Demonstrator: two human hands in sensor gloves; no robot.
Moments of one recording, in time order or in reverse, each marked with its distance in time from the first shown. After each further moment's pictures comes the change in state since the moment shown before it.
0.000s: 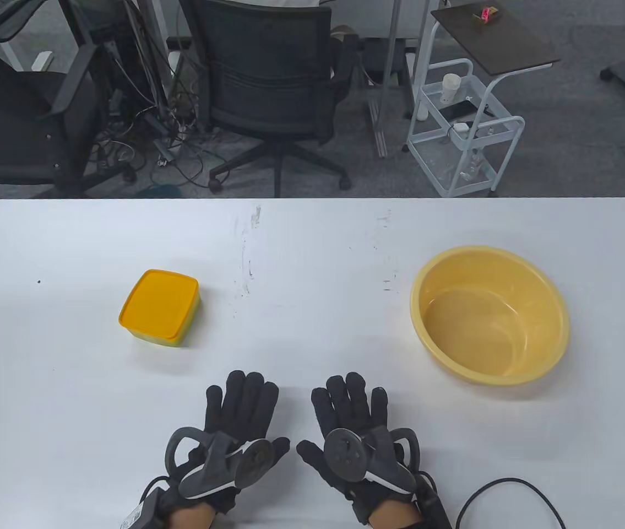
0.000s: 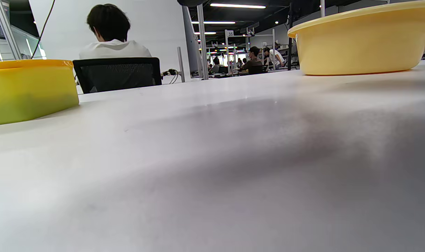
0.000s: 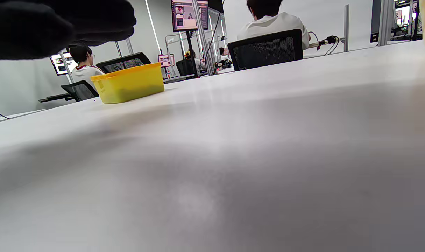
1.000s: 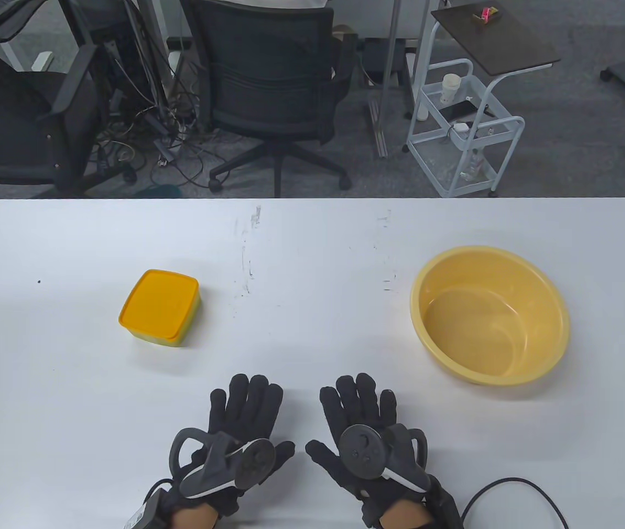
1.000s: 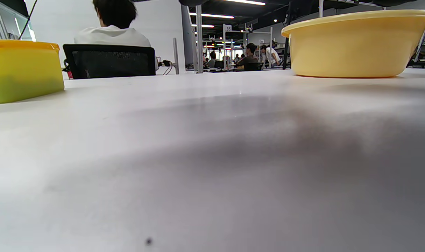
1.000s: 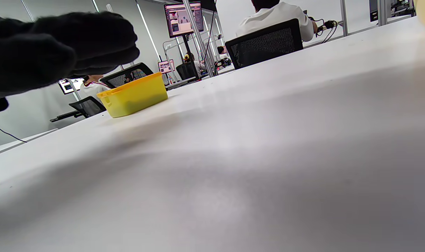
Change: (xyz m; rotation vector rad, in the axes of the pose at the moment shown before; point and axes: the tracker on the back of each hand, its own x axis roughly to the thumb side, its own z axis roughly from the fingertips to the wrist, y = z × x) left_hand 0.003 -0.003 -0.002 -0.041 -0.025 0.080; right_hand -0.016 -0.005 0.006 0.011 -0.001 -0.124
